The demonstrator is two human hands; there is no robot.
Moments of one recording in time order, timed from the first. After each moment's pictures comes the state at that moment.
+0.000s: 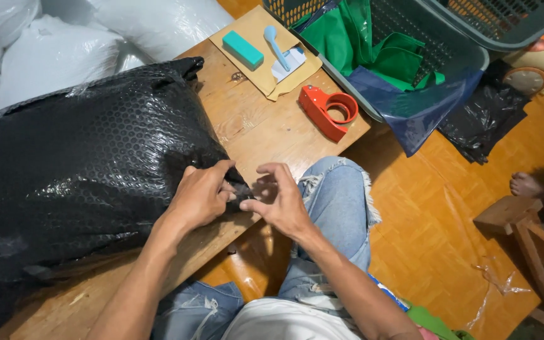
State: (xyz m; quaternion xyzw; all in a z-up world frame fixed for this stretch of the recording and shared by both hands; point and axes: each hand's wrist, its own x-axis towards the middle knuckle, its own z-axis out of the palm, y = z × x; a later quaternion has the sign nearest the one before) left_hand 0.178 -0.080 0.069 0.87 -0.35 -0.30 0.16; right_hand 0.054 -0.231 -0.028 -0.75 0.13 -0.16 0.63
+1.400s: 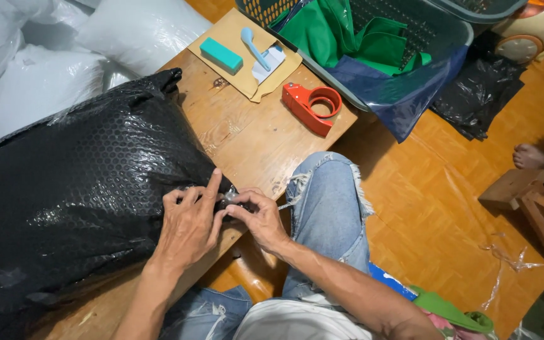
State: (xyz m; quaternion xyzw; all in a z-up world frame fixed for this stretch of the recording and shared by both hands) left_hand 0.147 -0.054 0.021 0.83 -0.53 0.13 0.13; right_hand 0.052 -0.187 -0.070 -0.60 0.20 -0.20 0.75
